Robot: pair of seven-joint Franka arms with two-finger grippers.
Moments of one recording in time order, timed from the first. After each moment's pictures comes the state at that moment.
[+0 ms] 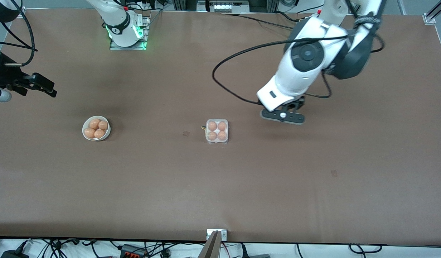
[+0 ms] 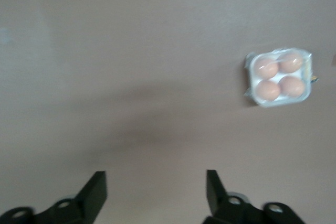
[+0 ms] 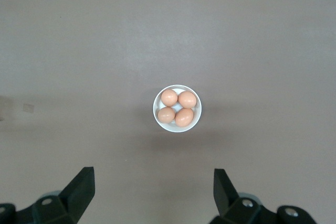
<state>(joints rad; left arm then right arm) -0.51 0.31 0.03 -1.50 -0.04 1.68 -0.28 0.02 -0.04 -0.05 -1.75 -0.01 1.73 0.01</state>
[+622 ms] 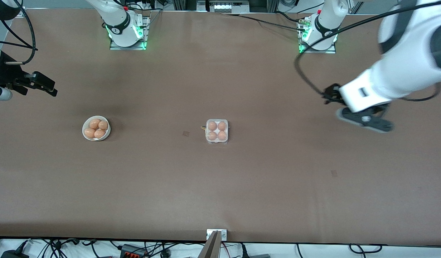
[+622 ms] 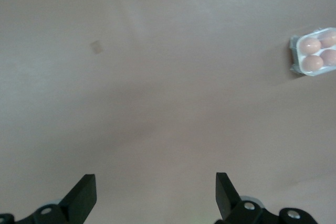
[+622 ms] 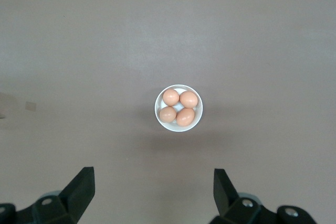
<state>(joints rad) -0.21 0.26 0.03 -1.32 -0.04 1.44 0.11 0.02 -0.05 -0.04 -1.75 -0.01 1.72 0.01</state>
